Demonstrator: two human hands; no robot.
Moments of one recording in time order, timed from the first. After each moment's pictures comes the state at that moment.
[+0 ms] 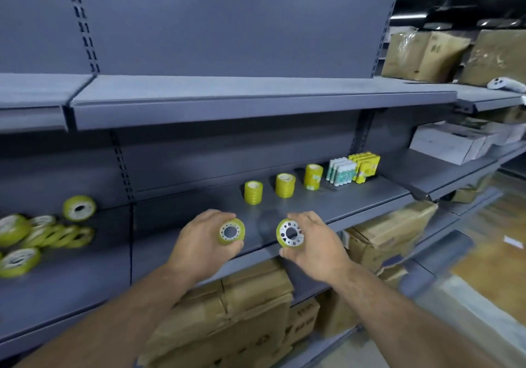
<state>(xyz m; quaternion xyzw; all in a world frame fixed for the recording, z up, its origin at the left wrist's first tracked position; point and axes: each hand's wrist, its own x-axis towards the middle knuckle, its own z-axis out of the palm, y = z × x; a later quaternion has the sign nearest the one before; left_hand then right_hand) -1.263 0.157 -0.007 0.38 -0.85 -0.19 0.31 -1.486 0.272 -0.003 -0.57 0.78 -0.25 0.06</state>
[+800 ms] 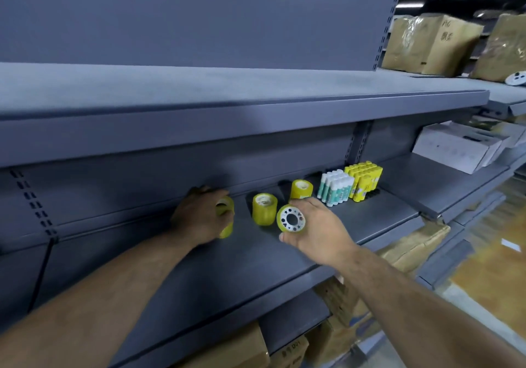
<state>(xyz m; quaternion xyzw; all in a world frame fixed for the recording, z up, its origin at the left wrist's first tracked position) -1.423 0.005 0.008 0.46 -0.87 -0.09 0.18 -1.630 0.155 0.009 -0.57 0.78 -0.24 0.05</state>
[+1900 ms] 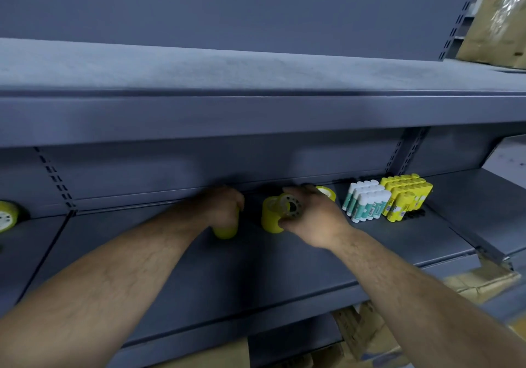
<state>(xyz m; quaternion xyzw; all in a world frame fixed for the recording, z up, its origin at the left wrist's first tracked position) -1.473 -0.036 0.007 0.48 -0.86 -0.14 -0.04 -1.675 0.076 0.011 -0.65 0.73 -0.18 0.09</state>
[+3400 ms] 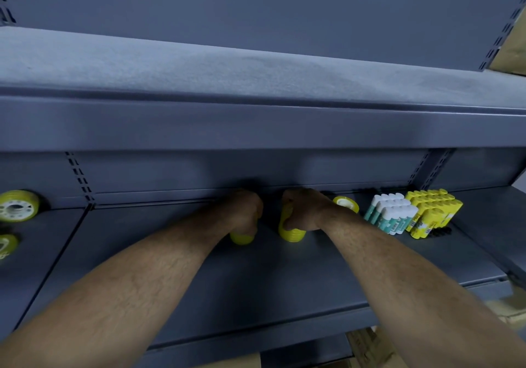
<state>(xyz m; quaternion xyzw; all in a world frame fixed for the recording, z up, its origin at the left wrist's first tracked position) -1.476 -0.037 0.008 0.46 -0.88 -0.13 -0.05 -1.650 0.003 0.022 -0.70 0.71 0.03 0.12</state>
